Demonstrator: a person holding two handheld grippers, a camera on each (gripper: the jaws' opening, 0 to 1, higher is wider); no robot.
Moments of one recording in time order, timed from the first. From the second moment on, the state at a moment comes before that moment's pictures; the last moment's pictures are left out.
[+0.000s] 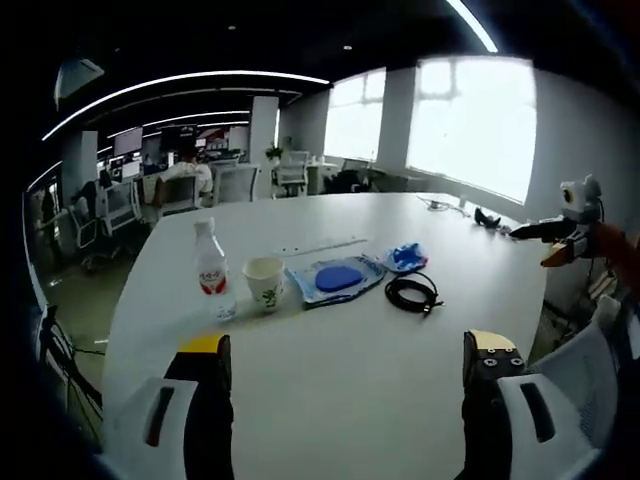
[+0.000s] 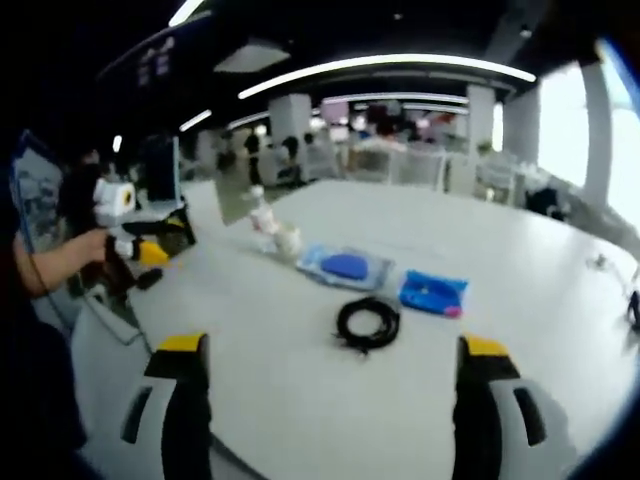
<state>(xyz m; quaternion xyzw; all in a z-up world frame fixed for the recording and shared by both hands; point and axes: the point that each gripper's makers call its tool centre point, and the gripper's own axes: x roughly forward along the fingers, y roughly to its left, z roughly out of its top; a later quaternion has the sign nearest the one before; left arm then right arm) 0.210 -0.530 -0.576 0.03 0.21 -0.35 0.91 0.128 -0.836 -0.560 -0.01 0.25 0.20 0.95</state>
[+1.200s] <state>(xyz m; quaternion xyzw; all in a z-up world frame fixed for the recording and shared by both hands) 0.163 -0.484 -0.568 0.04 0.21 -0.33 0.92 0.081 -0.858 -0.576 -0.03 0.25 0.20 0.95</state>
